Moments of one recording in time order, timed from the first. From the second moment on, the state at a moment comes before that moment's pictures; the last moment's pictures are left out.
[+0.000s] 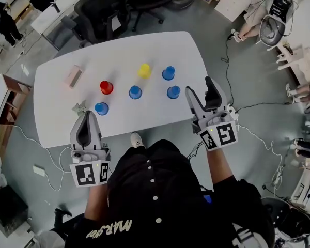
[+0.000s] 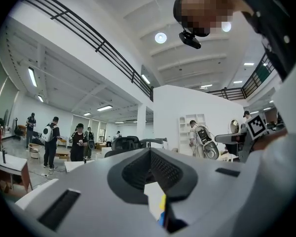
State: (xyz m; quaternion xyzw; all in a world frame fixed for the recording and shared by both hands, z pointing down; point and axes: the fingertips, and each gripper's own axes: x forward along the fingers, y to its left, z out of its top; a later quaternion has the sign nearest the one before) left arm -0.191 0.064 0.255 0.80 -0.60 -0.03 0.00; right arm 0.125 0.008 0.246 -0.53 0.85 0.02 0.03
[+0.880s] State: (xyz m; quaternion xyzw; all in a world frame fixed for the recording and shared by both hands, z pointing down) left arm -0.164 -0.006 0.277 0.78 -0.62 -0.01 0.03; right arm 0.142 -0.076 0.332 -0.50 0.86 -0.04 -0.05
